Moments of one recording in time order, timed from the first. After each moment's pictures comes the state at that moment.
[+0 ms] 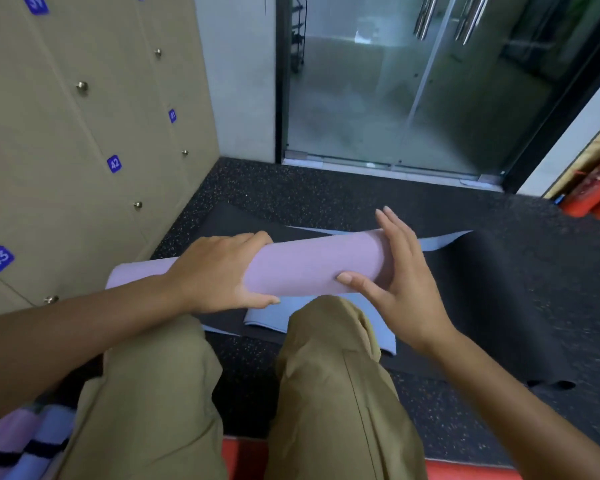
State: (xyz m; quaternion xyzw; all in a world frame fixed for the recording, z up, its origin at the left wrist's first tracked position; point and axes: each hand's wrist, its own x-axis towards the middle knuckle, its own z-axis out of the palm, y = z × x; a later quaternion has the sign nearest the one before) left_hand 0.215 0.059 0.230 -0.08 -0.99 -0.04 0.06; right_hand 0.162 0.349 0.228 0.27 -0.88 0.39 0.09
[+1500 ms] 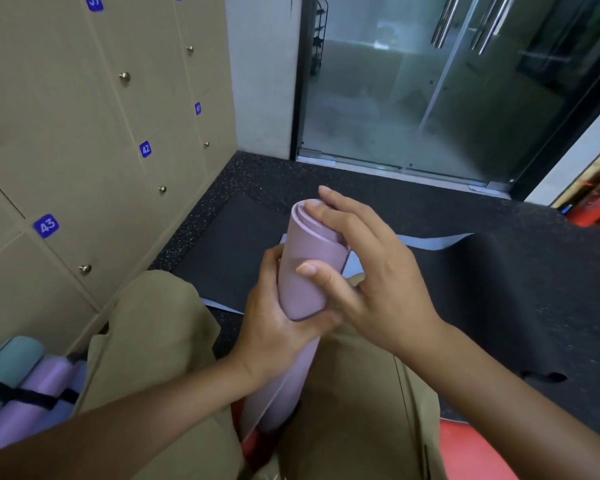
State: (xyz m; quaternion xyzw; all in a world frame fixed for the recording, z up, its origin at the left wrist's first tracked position) left_hand 0.341 0.169 0.221 0.01 -0.74 -0.63 0.24; right_hand 0.269 0.307 0.295 0.46 -0.78 0.39 0.17
